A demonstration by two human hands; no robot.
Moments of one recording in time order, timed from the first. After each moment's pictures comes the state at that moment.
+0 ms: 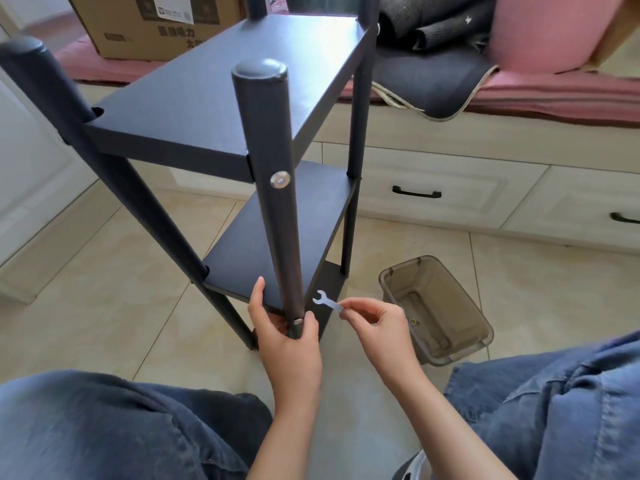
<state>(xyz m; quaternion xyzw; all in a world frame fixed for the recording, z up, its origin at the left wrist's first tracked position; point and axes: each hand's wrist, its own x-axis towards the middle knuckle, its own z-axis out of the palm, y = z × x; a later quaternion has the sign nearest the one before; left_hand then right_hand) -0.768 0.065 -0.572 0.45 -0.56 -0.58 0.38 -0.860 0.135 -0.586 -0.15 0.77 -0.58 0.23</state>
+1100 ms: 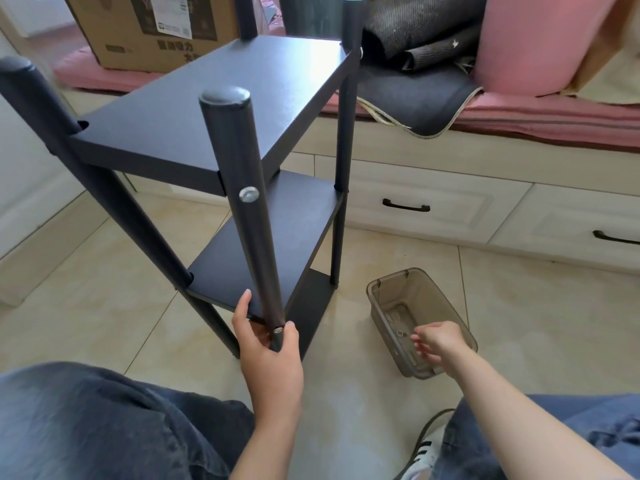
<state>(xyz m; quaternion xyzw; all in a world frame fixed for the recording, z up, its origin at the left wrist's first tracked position) -0.771 0.073 -0.568 0.47 -0.55 -0.57 0.39 -0.984 0.208 -0.654 0.18 0.80 -0.47 0.34</state>
